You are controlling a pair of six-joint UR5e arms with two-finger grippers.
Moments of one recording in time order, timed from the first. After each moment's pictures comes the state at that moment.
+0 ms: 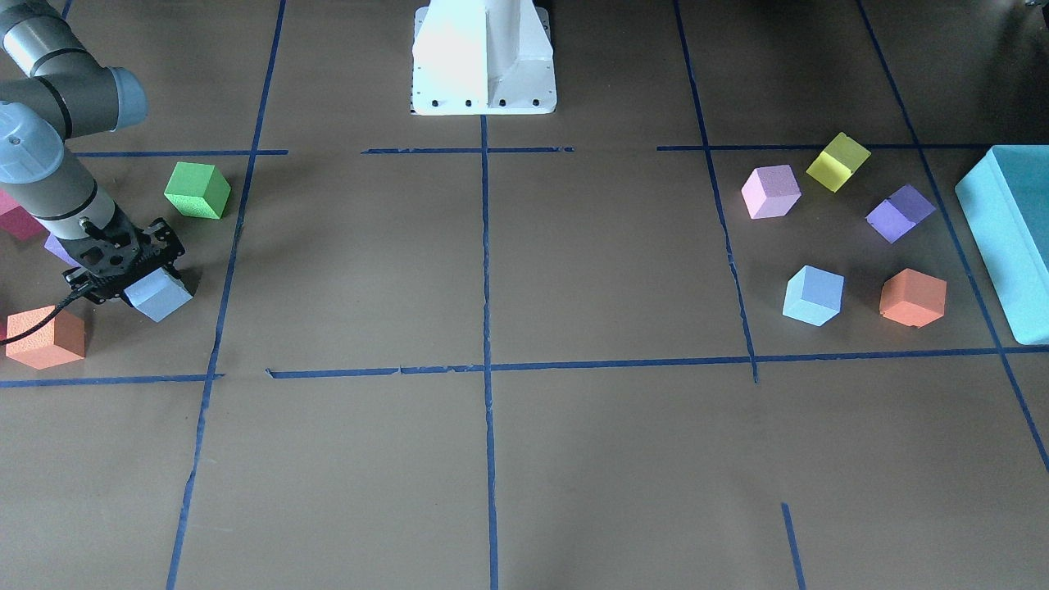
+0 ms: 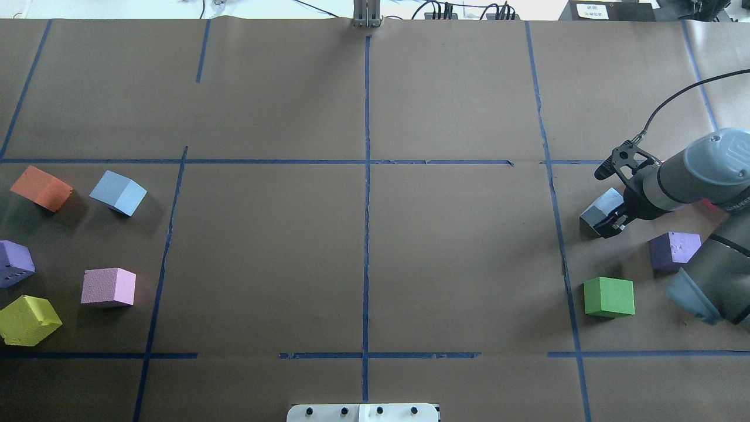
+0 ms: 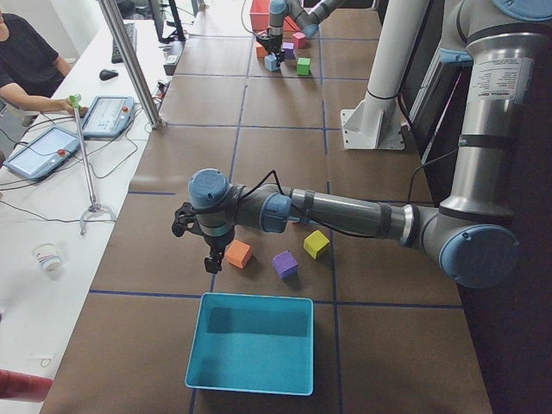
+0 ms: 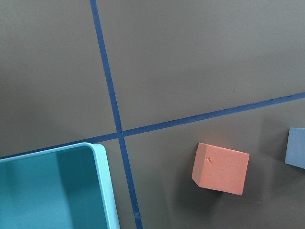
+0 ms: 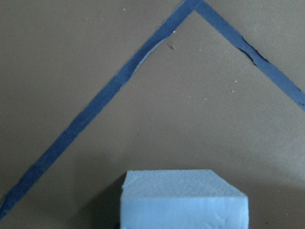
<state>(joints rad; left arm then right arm) -1.50 -1.63 -1.67 -1.60 -2.40 0.04 0.82 -1.53 1.70 -1.11 2.03 0.21</state>
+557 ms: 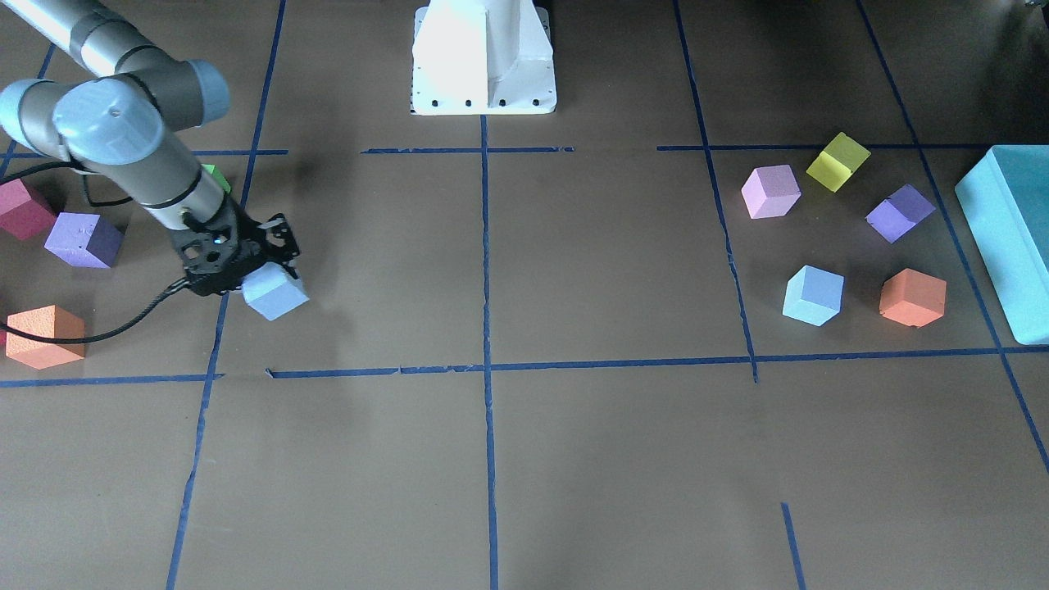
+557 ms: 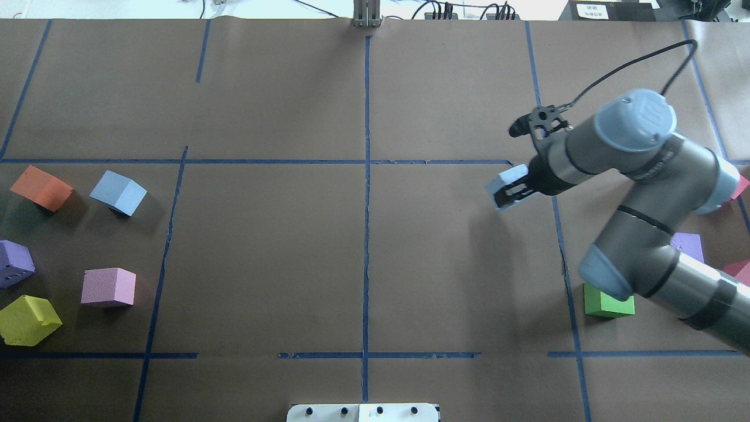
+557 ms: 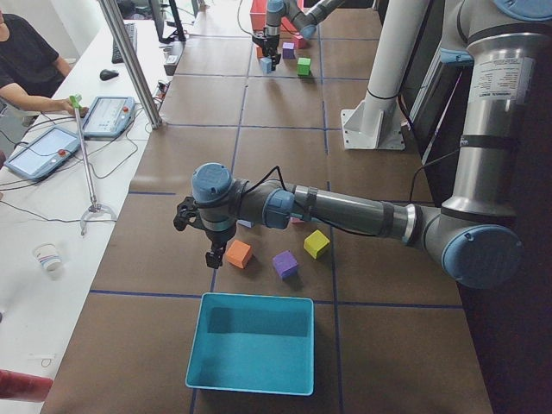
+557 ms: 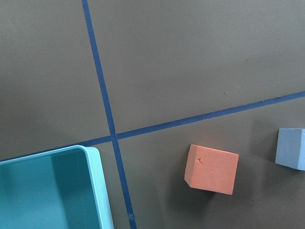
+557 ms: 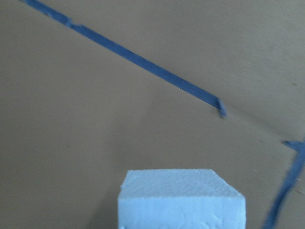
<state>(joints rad) -1.50 -1.62 -1.69 -1.61 -2.42 0.04 0.72 -1.22 1.72 -1.21 2.07 0.76</state>
